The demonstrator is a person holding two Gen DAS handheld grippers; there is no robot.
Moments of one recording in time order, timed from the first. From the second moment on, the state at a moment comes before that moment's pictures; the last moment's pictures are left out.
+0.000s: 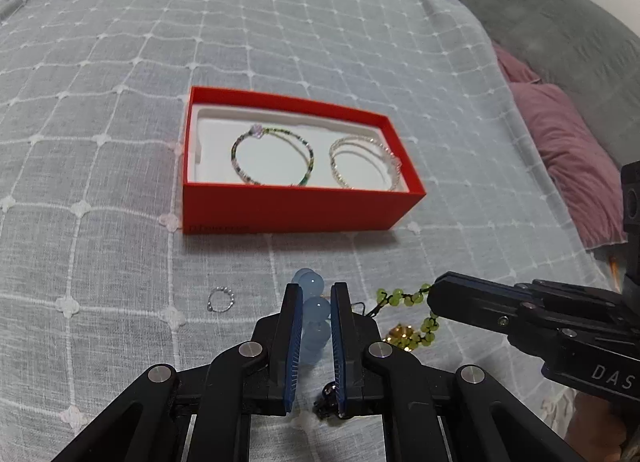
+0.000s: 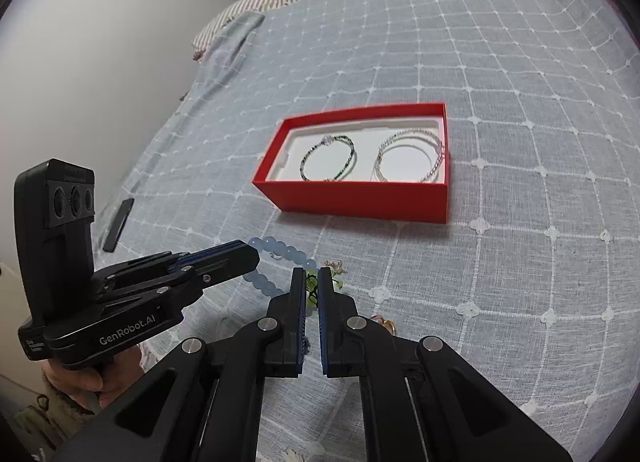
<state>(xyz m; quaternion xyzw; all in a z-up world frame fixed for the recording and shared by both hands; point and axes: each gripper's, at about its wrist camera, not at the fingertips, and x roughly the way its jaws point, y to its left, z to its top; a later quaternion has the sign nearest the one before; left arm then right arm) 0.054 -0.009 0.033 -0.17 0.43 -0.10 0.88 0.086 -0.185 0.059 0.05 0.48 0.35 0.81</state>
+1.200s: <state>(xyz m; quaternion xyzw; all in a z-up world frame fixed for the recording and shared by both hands) 0.068 -0.008 0.077 -0.16 0.35 -0.14 0.91 0.093 -0.195 0.092 0.02 0.40 0.30 0.86</state>
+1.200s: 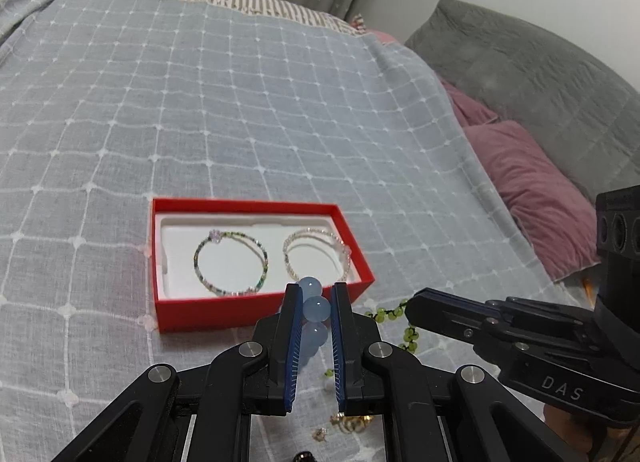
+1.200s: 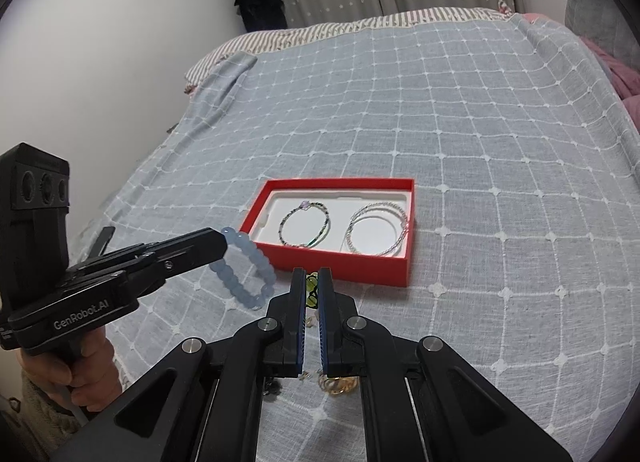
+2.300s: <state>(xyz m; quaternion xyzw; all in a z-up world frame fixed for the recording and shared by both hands) 0.133 -0.009 0.083 -0.17 0.34 -0.13 0.92 0.155 -0.165 0.096 0.02 0.37 0.29 0.88</state>
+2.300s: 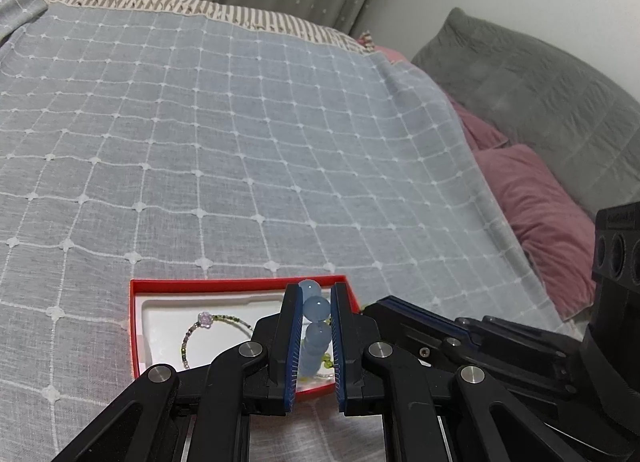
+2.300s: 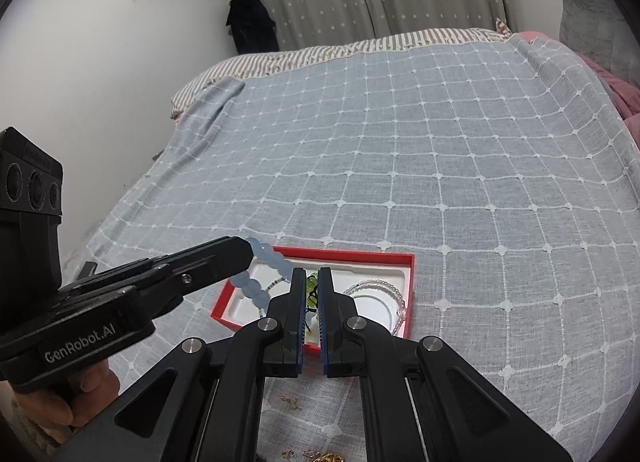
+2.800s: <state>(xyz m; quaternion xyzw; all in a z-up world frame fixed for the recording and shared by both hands) 0.146 -0.004 0.063 -0.17 0.37 -0.14 0.90 0.171 -0.159 0.080 0.01 0.40 0.31 0.86</state>
